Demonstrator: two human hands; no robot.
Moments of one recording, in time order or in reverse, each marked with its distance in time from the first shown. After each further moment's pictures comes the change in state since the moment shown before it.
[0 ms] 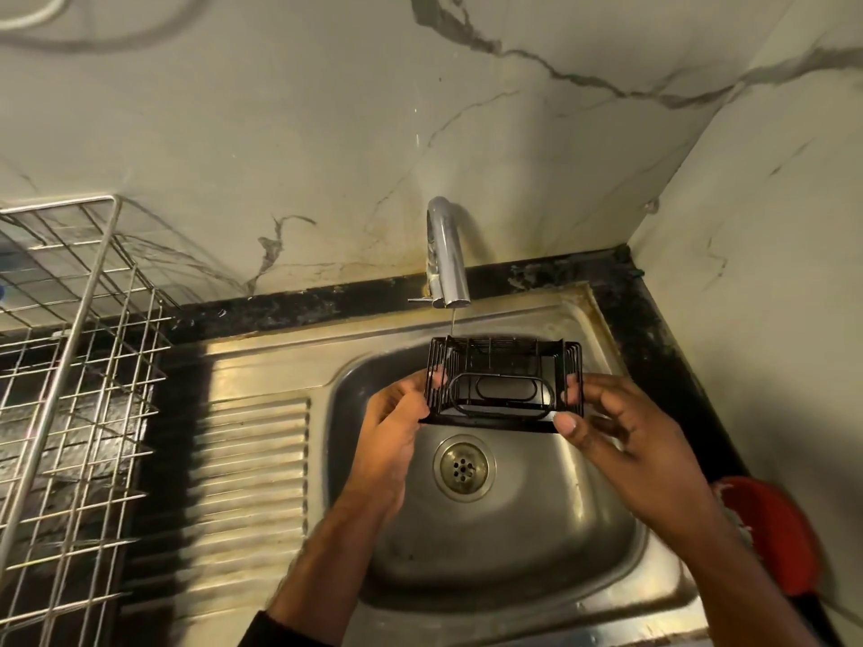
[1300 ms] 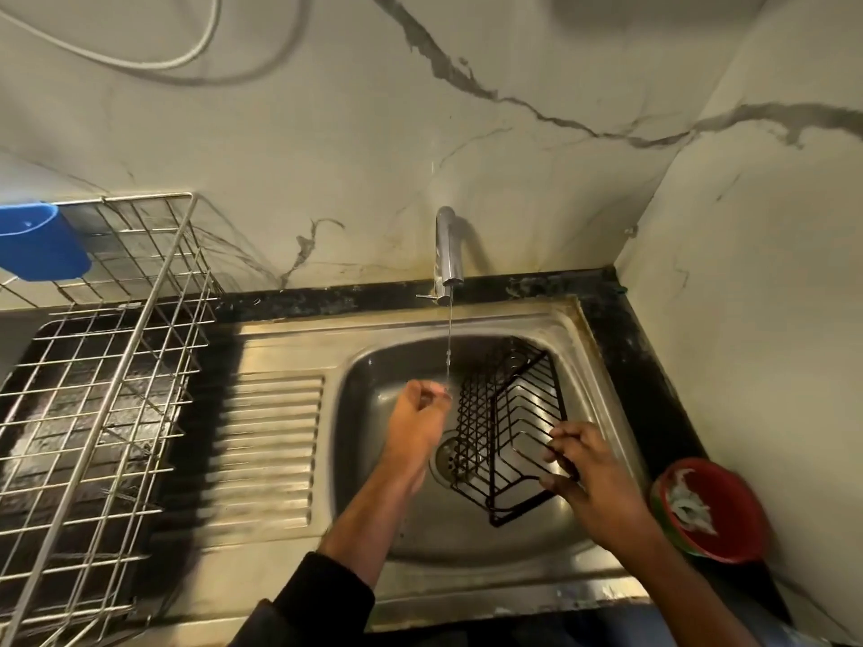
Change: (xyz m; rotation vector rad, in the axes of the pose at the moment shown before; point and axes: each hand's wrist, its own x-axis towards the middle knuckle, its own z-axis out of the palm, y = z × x) left_hand -0.042 -0.024 0.026 0.232 0.066 -0.044; right_hand -0.056 0.078 0.004 -0.303 -0.168 -0.131
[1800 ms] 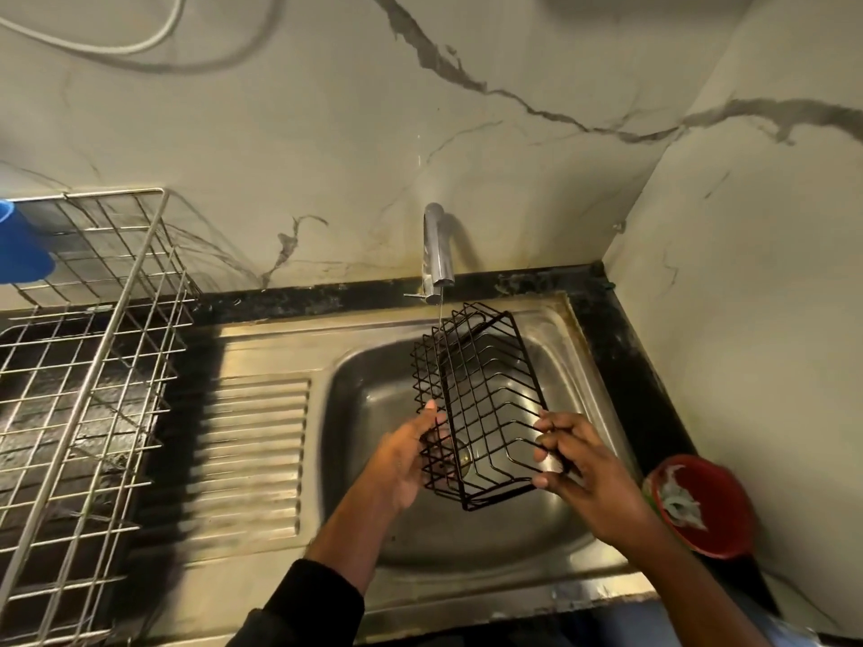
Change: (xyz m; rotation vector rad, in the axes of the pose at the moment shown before) left_hand 0.019 -0.032 -0.009 -0.282 -0.137 -0.396; right_hand 0.006 -0.002 -0.010 0.206 -0.055 -0.087
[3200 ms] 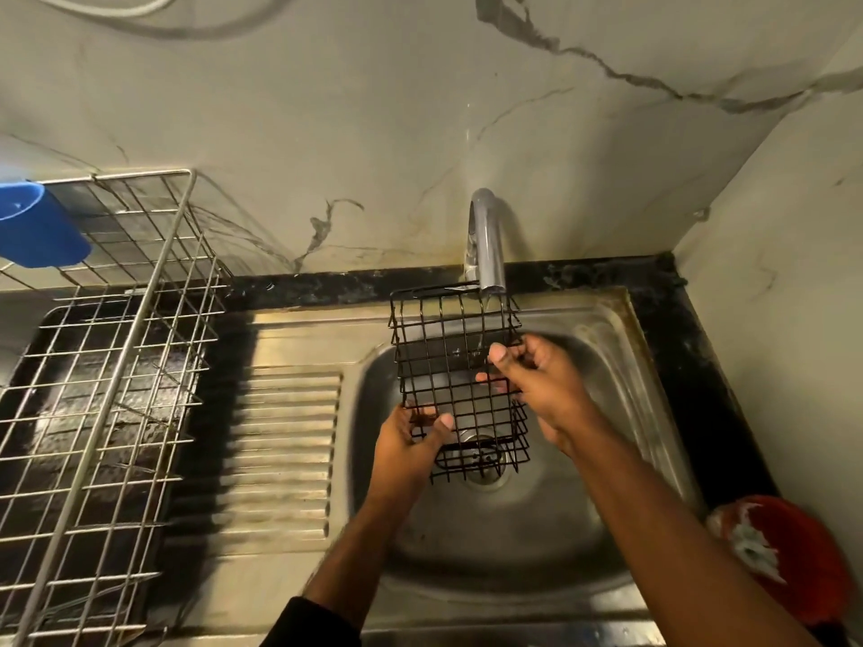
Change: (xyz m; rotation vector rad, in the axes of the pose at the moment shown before) left_hand 0.015 0.003 -0.035 0.310 0.236 0.519; right_hand 0.160 -0.048 0.056 0.559 0.072 0.423
